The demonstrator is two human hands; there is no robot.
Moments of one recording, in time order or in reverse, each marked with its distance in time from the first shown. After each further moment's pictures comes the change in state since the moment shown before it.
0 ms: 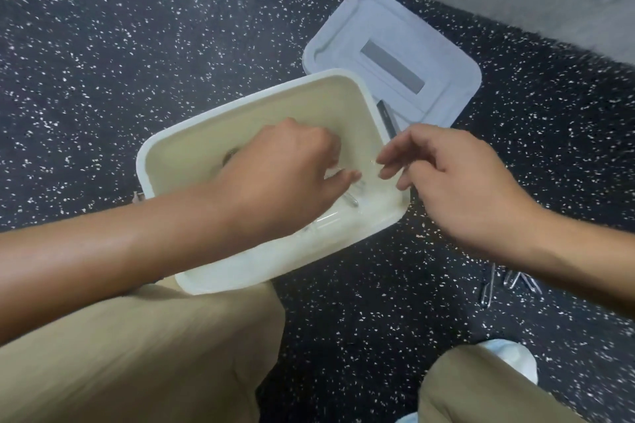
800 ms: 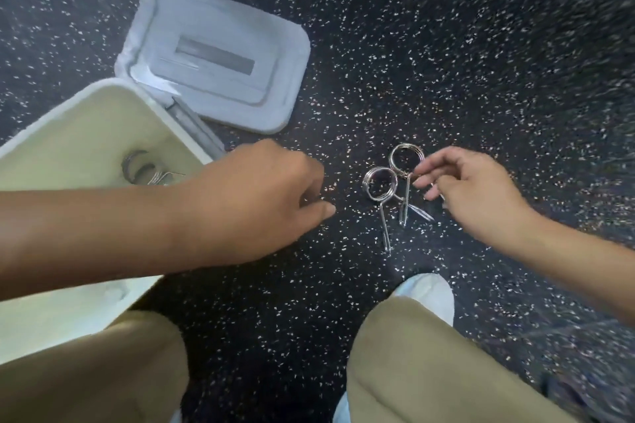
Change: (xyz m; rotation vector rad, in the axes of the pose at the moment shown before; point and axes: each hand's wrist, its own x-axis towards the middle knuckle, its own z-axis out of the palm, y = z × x) left_hand 0.045 0.146 0.048 0.136 -0.420 0.374; right_hand -0.096 0.228 -0.068 0.244 0.363 0.442
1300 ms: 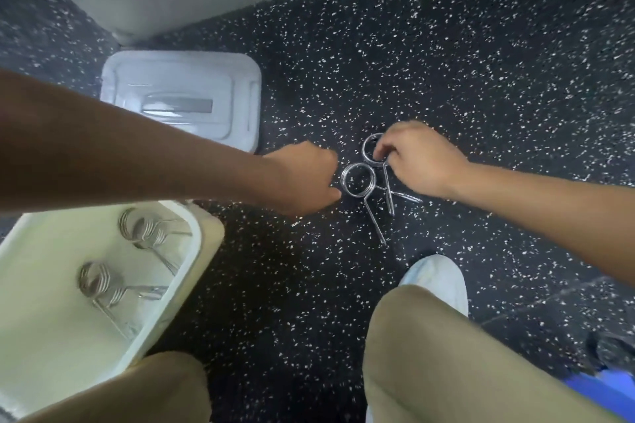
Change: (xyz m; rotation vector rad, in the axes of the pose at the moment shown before) left_hand 0.111 0.039 0.026 0.270 -0.346 0.010; right_hand 0.044 0.028 0.003 -0.446 -0.051 -0.300
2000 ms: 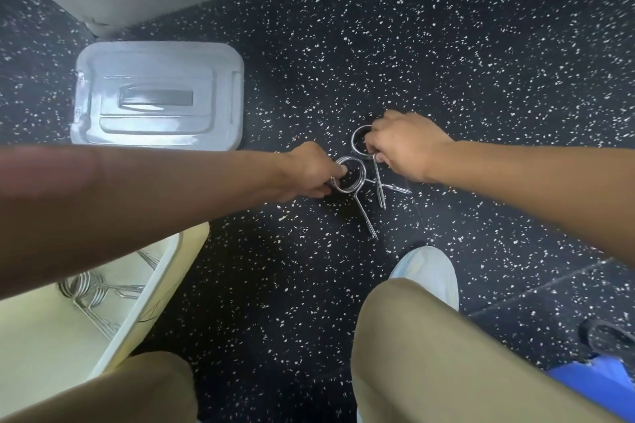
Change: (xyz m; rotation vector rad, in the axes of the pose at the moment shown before) left_hand 0.058 0.009 0.041 -1.047 -0.059 -0.343; right_hand 0.017 0.019 0.008 -0.490 -0.110 -0.190
